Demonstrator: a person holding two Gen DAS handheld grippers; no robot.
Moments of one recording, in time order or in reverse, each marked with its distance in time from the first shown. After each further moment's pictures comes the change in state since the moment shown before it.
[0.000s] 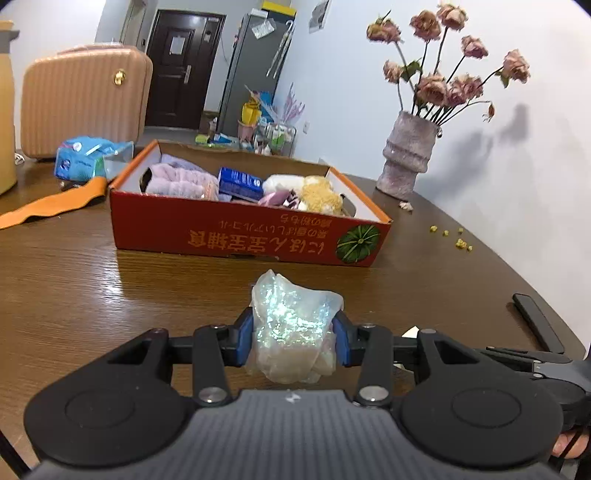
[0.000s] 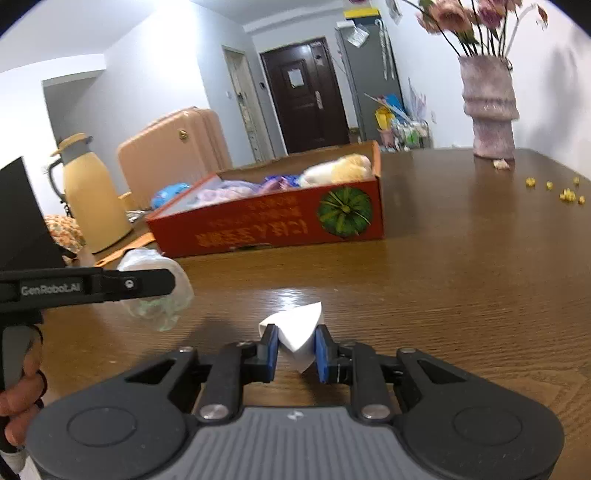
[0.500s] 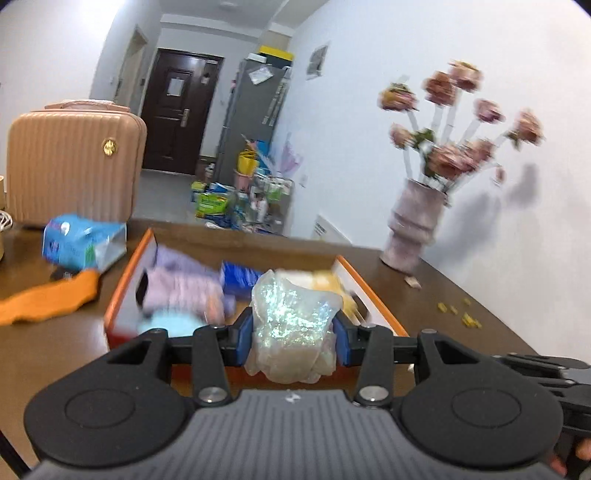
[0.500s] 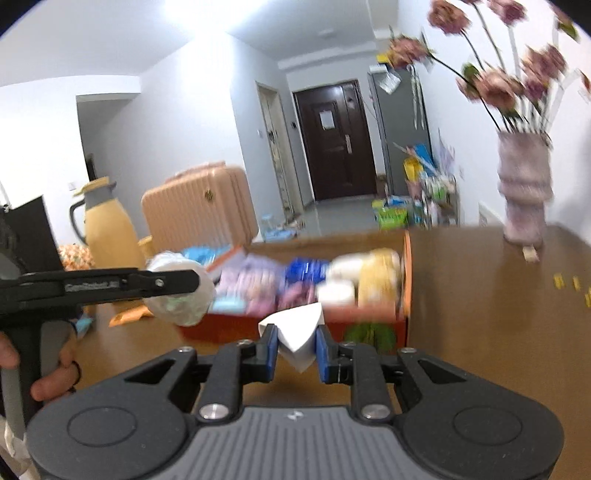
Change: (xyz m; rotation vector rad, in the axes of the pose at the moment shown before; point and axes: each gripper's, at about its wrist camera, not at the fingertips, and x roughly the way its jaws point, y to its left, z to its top) left arm 0.039 0.027 0.108 0.000 -0.151 -0.008; right arm 0.016 0.003 0.108 -0.091 -0.142 0.065
